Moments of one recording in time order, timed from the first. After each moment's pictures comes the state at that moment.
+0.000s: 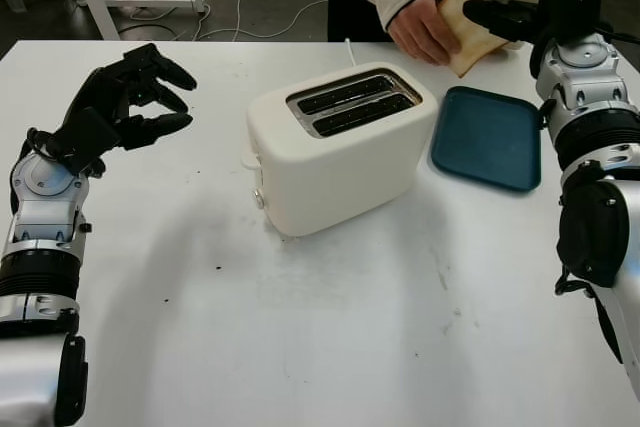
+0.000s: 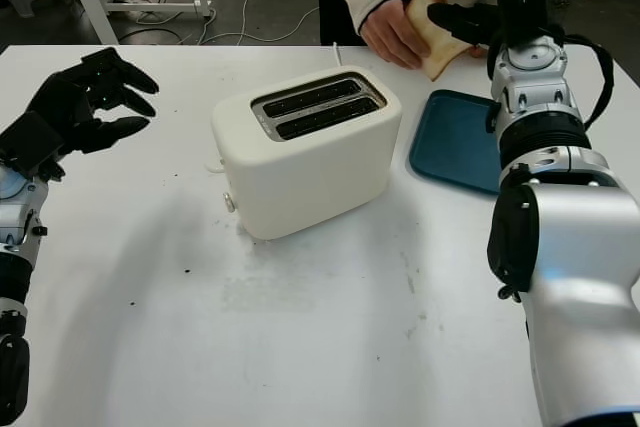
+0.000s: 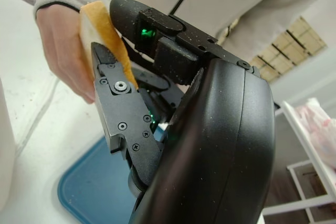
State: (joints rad) left arm -0.62 0.54 0.15 0.62 -0.08 -0.43 -0.45; right arm -1.27 -0.46 -0.18 1.29 -0.08 -0.08 0.04
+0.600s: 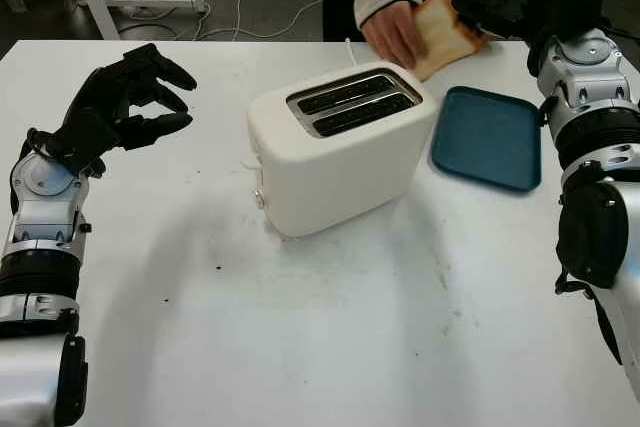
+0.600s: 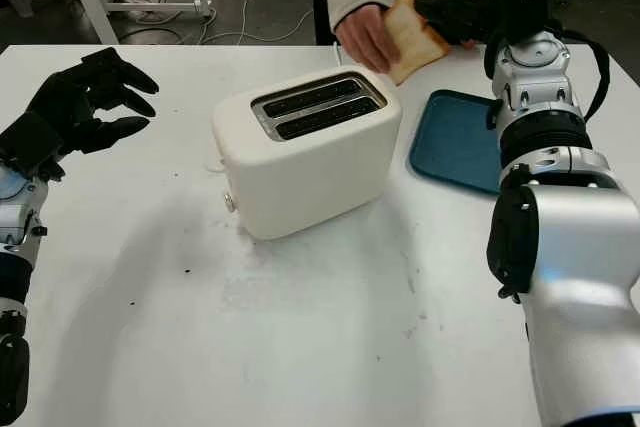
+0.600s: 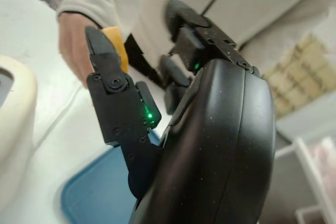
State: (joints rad) left arm -0.61 0.54 0.16 0.63 -0.08 -0.44 -0.45; right arm -1.18 -0.46 -0.15 1.13 -0.06 -0.20 0.23
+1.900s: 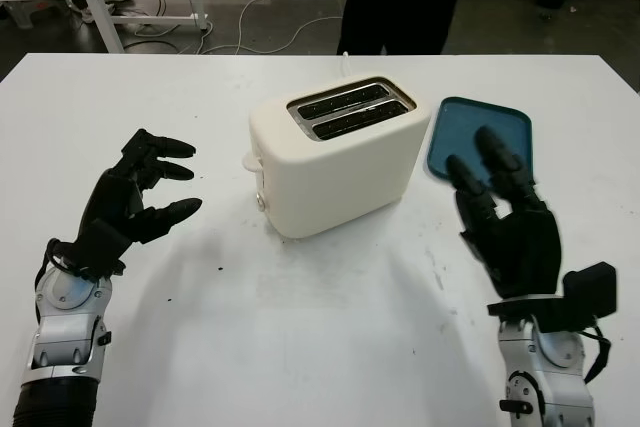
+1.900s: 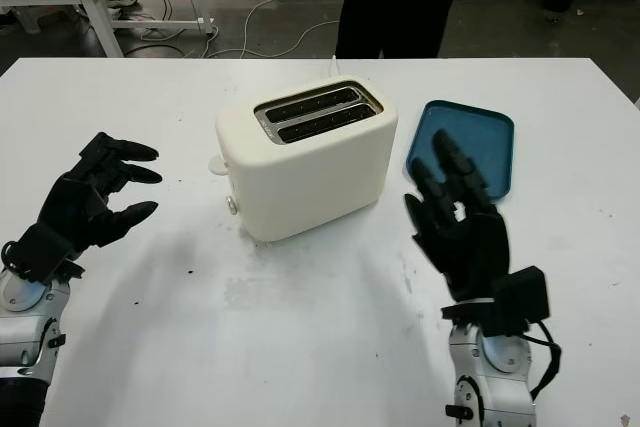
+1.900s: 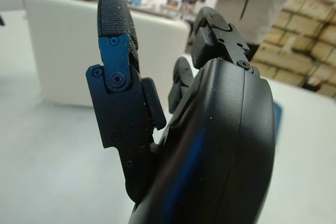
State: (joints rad) left arm -0.09 0.34 0.19 0.11 -0.11 -0.29 -0.31; right arm 0.15 -0.06 -0.06 -0.31 0.25 0.08 0.14
